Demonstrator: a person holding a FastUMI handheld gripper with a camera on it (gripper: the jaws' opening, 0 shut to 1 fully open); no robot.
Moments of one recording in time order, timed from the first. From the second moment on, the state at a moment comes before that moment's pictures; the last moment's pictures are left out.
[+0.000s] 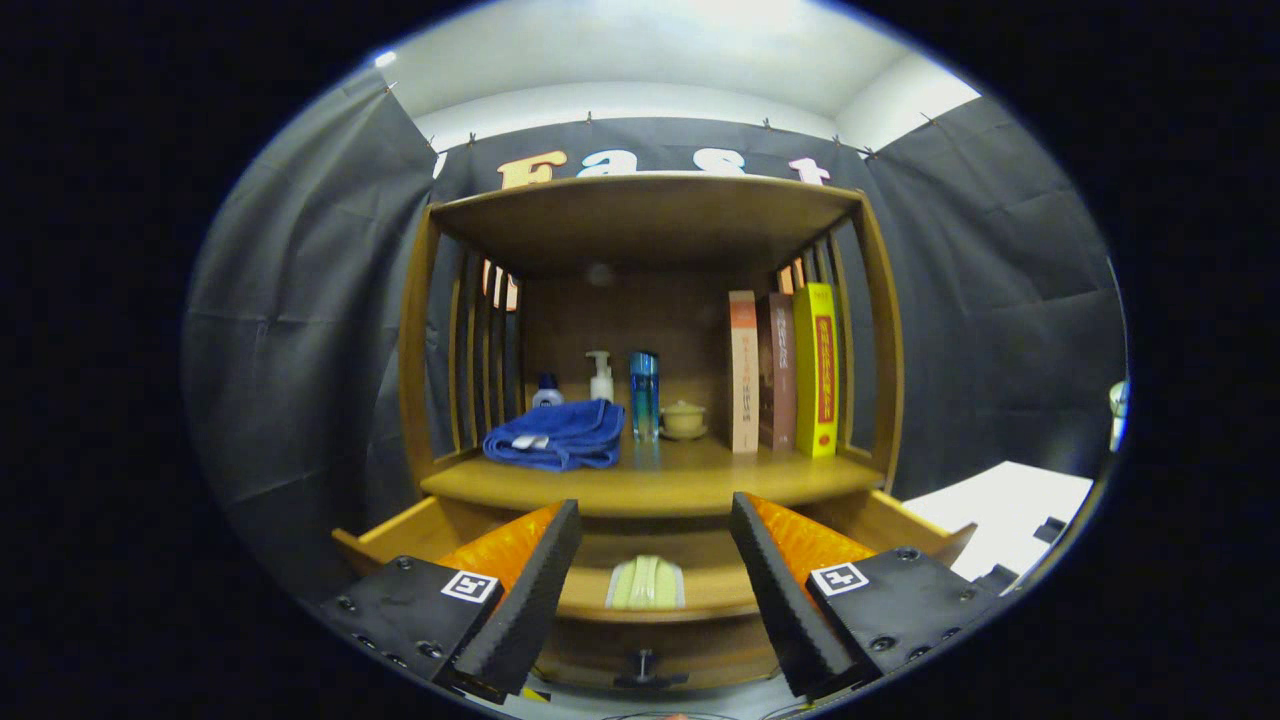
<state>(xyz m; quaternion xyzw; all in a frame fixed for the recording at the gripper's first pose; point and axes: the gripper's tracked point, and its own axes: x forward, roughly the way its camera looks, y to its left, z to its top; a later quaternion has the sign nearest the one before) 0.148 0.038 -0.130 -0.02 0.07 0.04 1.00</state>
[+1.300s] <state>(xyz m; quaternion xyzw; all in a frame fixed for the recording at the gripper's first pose) 0.195 0.046 -0.376 -0.04 0.48 0.08 0.87</state>
